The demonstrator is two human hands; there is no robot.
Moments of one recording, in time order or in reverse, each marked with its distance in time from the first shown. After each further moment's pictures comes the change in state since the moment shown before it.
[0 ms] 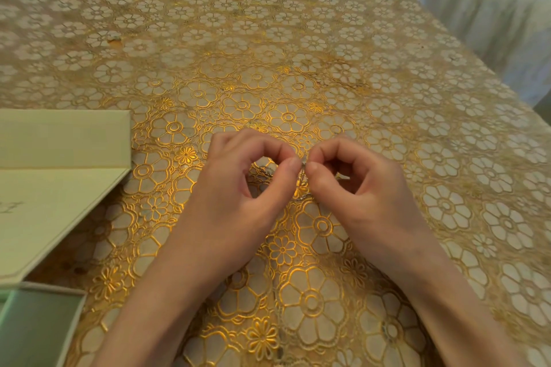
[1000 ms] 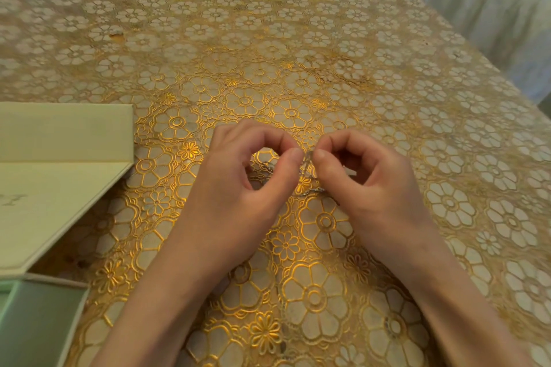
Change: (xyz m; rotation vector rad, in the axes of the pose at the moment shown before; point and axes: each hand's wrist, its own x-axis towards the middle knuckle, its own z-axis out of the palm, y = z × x) left_hand 0.001 0.002 -0.001 -0.042 0.039 0.003; right_hand 0.001 0.002 0.001 0.028 0.074 -0.016
